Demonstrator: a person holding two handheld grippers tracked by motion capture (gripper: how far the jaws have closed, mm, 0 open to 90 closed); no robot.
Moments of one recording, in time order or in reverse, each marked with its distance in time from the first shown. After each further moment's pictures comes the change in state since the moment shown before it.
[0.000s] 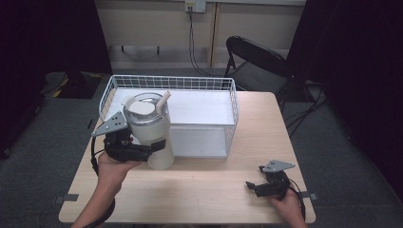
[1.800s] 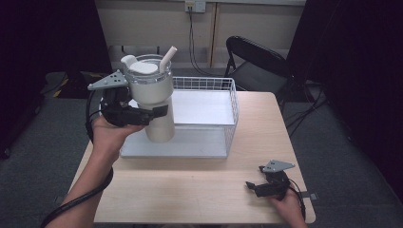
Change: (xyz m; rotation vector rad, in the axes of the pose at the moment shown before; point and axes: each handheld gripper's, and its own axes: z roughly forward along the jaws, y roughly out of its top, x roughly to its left) left arm 0.013 0.092 0.006 0.039 0.020 -0.001; right arm 0.000 0.000 0.000 -0.001 0.000 0.001
